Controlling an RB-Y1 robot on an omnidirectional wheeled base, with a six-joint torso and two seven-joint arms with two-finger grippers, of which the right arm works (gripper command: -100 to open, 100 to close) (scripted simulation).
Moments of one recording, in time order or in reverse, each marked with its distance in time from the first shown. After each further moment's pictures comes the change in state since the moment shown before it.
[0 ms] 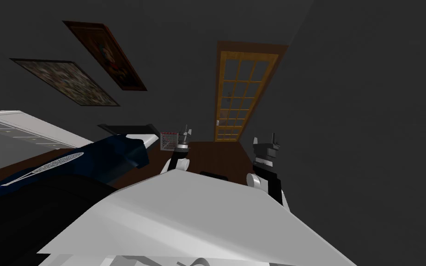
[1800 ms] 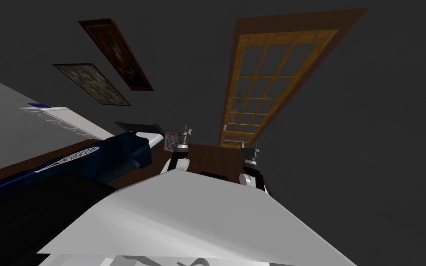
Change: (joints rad) arm -0.081 -0.120 0.110 0.345 -0.222 -0.157 -0.290
